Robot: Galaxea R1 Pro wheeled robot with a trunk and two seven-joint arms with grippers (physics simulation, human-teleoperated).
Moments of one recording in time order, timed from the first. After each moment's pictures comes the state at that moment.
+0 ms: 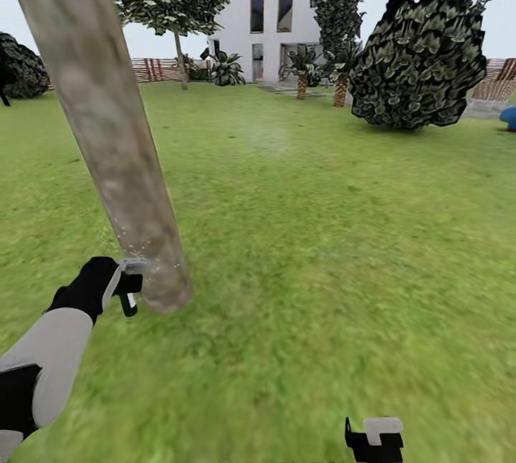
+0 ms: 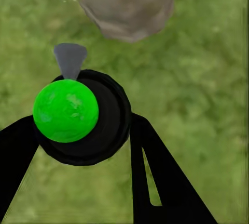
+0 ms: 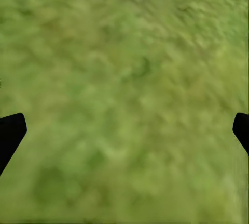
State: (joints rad) left arm -1.00 0.19 0.19 -0.57 -0.20 0.82 -0.09; right arm -0.43 0.00 0.04 -0.04 0.18 -0.58 -0.36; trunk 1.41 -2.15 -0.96
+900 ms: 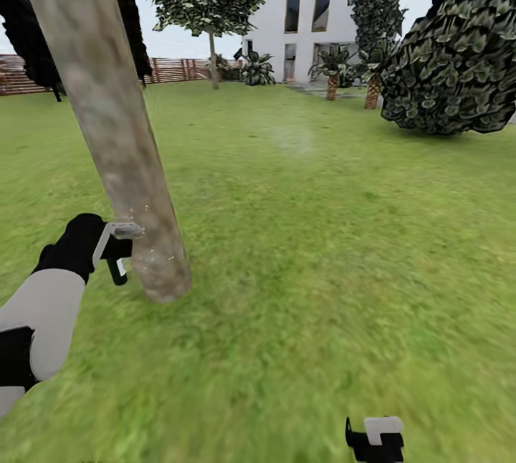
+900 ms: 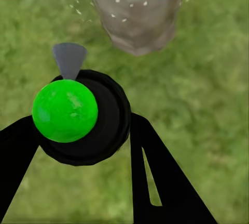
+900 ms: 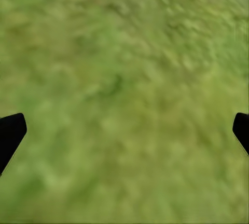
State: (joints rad) left arm -1.17 0.21 0.18 -0.62 -0.22 1.00 -0.09; right arm -0.43 -0.01 0.04 -0.04 0.18 -0.58 -0.36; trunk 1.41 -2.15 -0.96
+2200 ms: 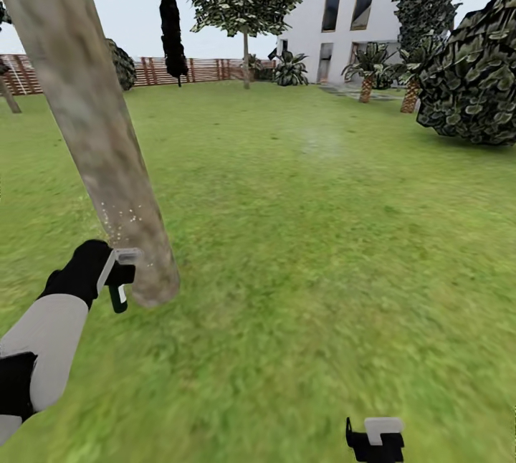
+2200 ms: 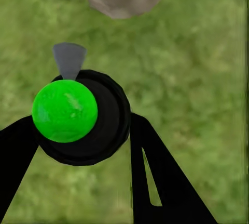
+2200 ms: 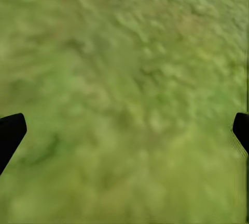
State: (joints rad) left arm -1.06 0.21 0.18 -0.61 -0.22 0.98 -0.08; right arm -0.43 -0.01 0.04 -0.04 0.18 -0.58 -0.36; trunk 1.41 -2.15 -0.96
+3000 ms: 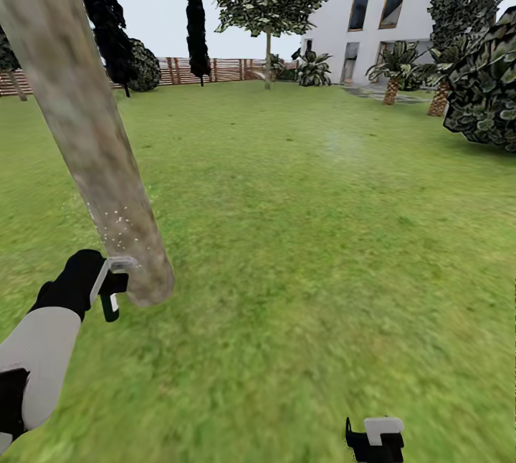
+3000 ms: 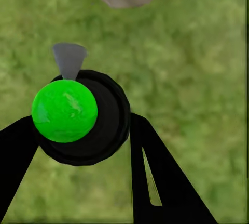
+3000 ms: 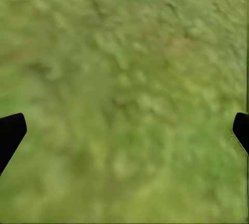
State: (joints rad) left arm -0.99 0.23 0.19 -0.66 -0.22 0.97 -0.08; right arm -0.43 -0.01 0.04 -0.04 0.18 -0.58 -0.36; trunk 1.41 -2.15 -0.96
